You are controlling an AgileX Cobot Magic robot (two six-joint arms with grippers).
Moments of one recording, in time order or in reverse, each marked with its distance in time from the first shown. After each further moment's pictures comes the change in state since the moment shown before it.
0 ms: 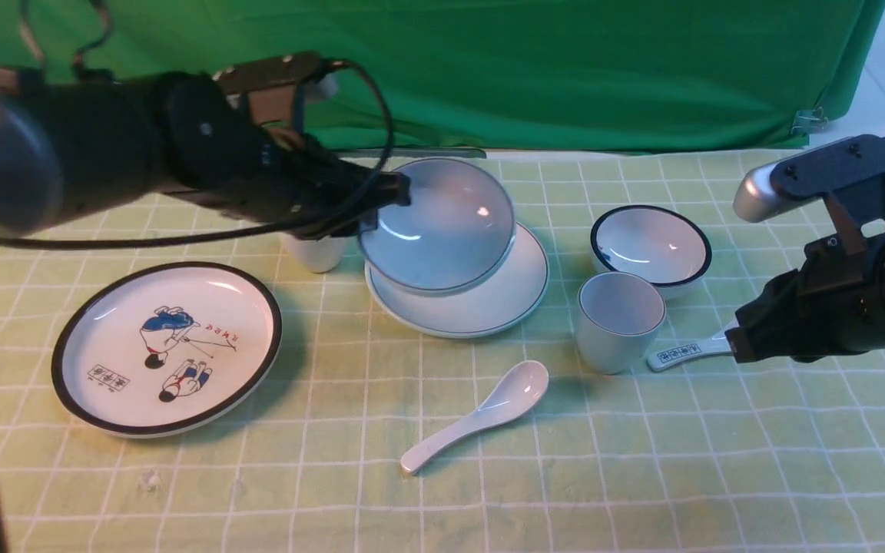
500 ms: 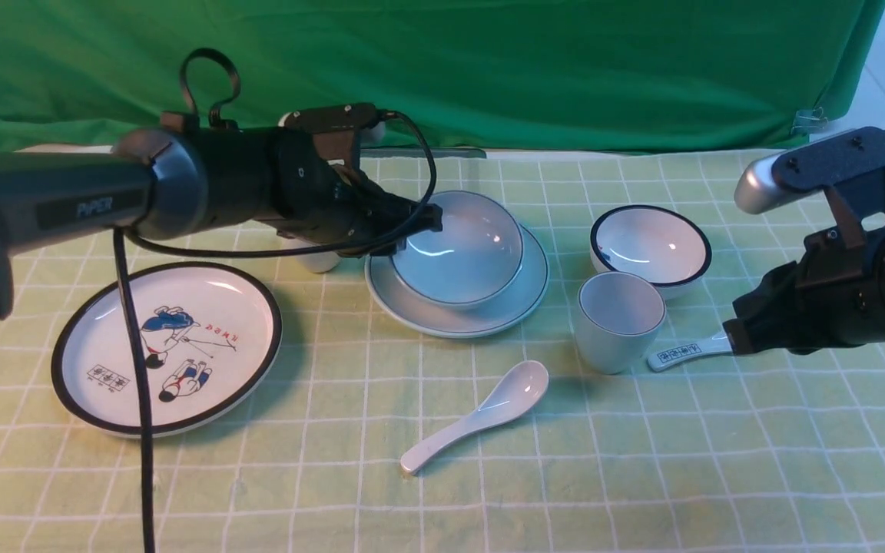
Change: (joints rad) right arm 0.000 0.000 0.000 0.001 -0.030 0.000; left arm -0.004 0.255 -0.159 0.008 -0.075 -0.007
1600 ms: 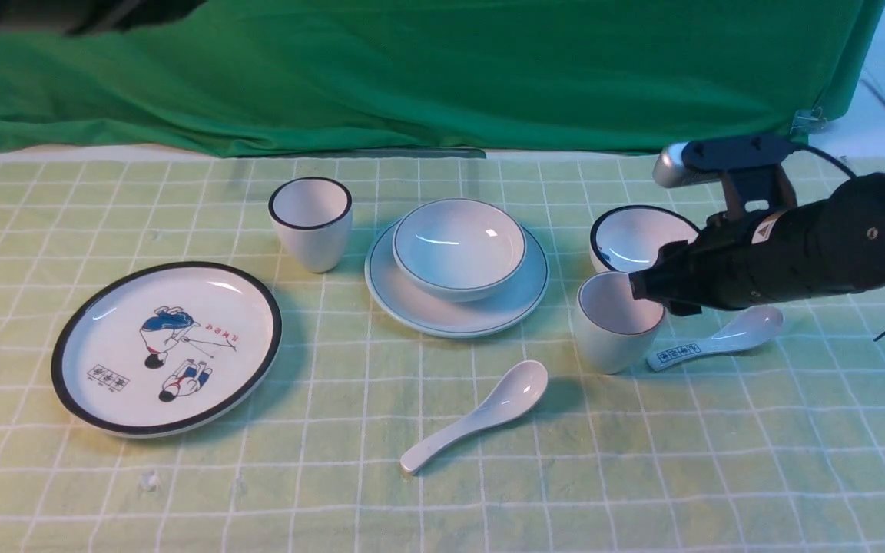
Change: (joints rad) right arm 0.021 0.395 -0.151 0.100 -0.254 0.054; left arm 0.000 -1.047 0.249 -0.015 0.342 0.057
